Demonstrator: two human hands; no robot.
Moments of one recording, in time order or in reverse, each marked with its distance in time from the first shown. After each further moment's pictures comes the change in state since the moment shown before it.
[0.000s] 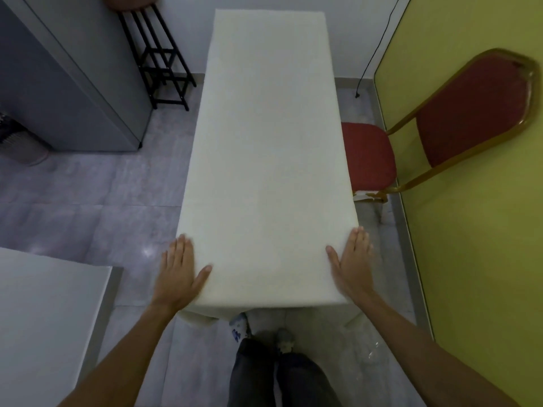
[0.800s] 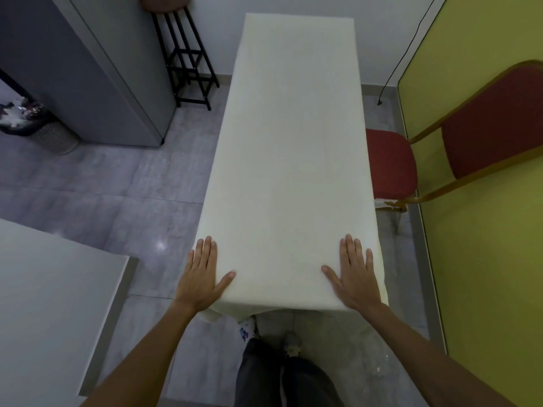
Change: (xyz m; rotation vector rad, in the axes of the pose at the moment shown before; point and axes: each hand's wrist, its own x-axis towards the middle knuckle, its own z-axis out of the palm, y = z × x) left_hand -0.015 0.001 0.015 0.055 -0.081 0.048; right_hand -0.011 -0.008 0.022 -0.295 -0.126 -0.316
